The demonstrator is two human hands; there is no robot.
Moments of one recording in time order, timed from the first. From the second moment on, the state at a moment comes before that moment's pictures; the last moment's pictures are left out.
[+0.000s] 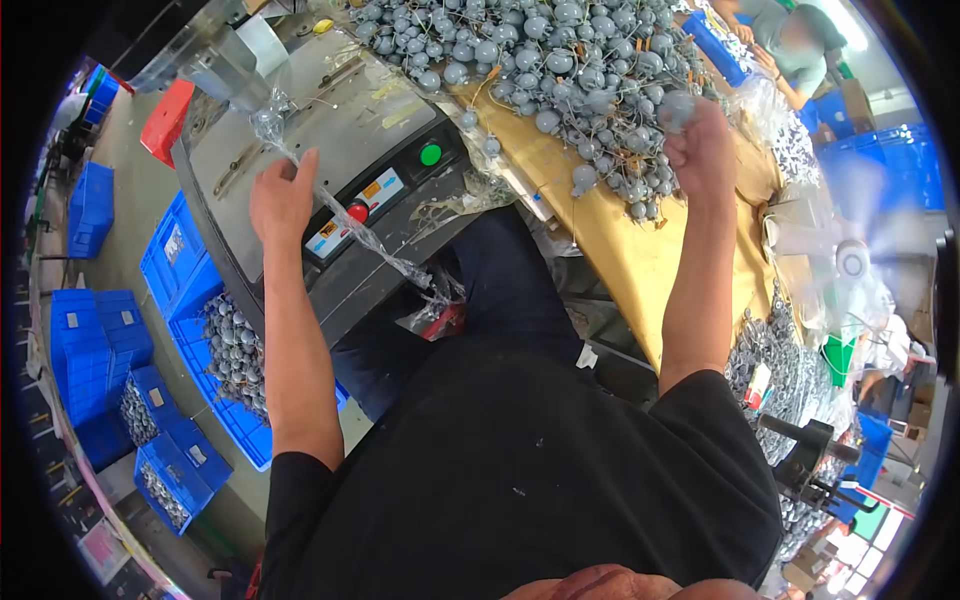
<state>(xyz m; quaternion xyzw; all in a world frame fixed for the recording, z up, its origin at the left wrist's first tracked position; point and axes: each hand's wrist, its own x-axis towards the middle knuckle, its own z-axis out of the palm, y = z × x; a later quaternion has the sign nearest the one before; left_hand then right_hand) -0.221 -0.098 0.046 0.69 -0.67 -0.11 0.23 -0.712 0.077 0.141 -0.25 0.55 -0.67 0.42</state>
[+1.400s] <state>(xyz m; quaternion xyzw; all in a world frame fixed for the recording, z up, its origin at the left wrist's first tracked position) -0.104 -0.052 0.066 0.69 -0.54 0.04 0.47 -0.595 0.010 0.291 -0.69 0.51 -0.34 0.38</state>
